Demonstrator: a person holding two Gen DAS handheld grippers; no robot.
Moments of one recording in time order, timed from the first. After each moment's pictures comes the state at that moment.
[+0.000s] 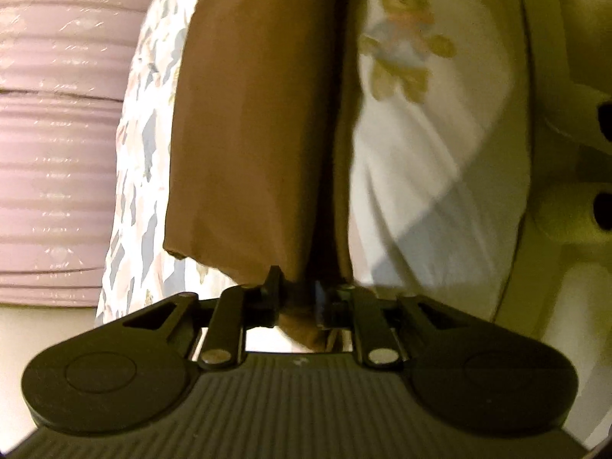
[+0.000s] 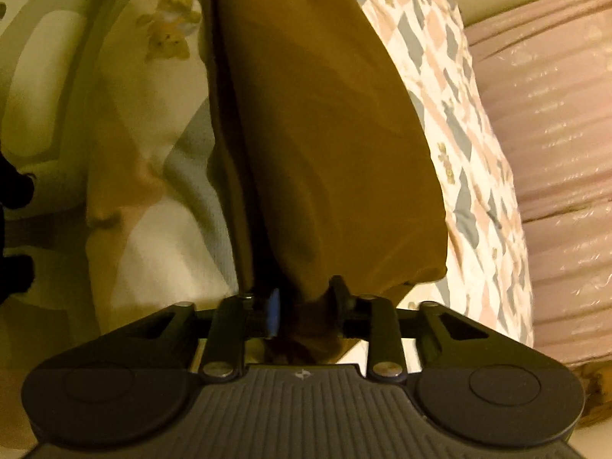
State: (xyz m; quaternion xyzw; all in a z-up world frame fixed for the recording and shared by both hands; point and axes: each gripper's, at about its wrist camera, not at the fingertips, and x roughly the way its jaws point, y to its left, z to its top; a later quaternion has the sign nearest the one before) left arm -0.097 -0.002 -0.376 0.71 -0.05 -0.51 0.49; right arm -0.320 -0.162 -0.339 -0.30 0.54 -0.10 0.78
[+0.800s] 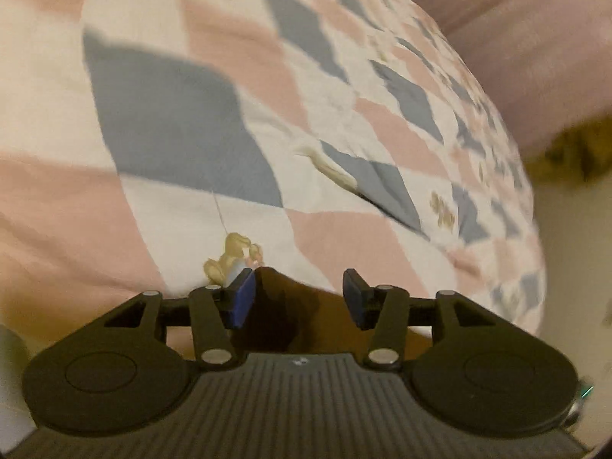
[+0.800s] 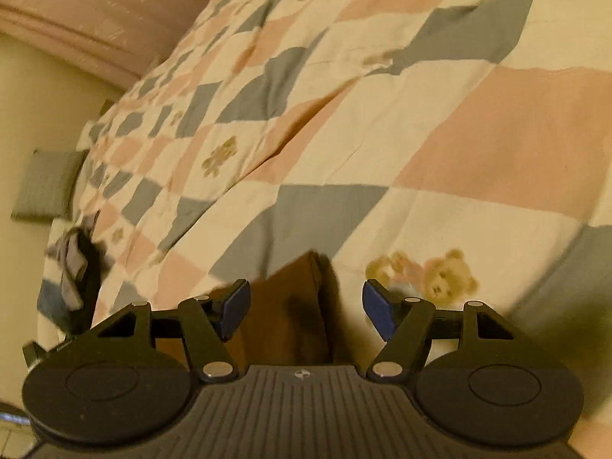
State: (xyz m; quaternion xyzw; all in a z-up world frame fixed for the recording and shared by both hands) left arm 0.186 -0.127 -0.340 -0.07 0.61 -0.40 0.68; right arm -0.319 -0.472 -0.342 0.55 0.30 -0.26 0.73
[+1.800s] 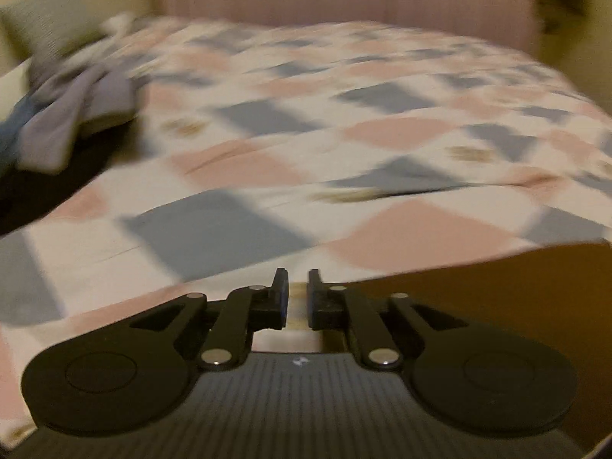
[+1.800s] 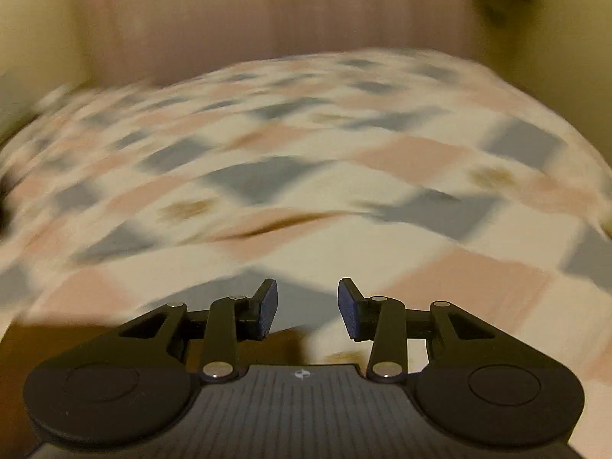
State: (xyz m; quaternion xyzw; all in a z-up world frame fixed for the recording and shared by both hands) left arm 0.052 -0.123 -0.292 0.22 0.33 -0.46 0.80; right arm -0.267 -0.349 -0.287 0.19 0.32 -0.38 0.85
